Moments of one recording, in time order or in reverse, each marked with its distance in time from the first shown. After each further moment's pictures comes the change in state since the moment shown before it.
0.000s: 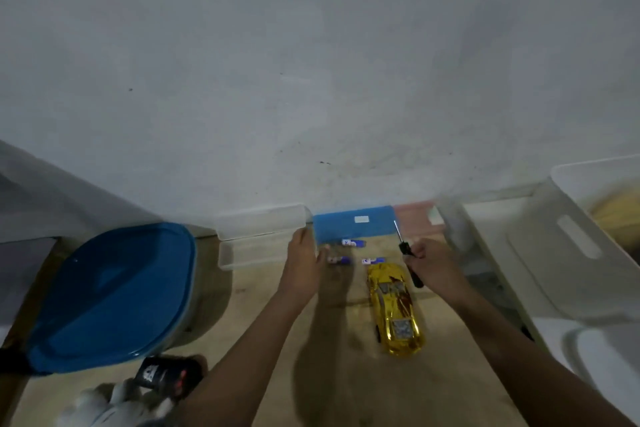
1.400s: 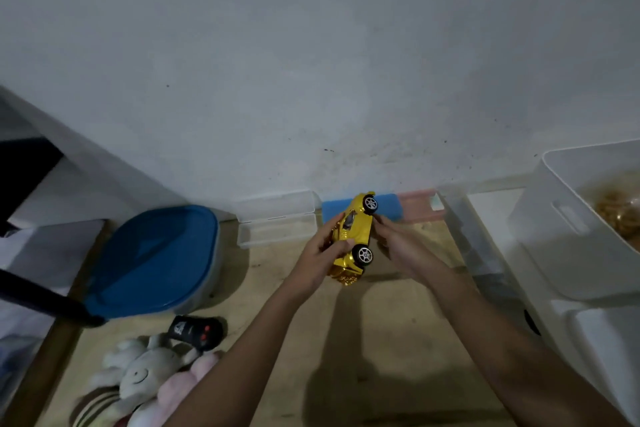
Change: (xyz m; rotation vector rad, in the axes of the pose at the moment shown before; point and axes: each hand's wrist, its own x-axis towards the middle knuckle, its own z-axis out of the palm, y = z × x) left_hand -0.074 0.037 -0.019 -0.774 -0.236 -0.015; right_hand -0.020 -0.019 0.030 0.764 -0.506 -0.064
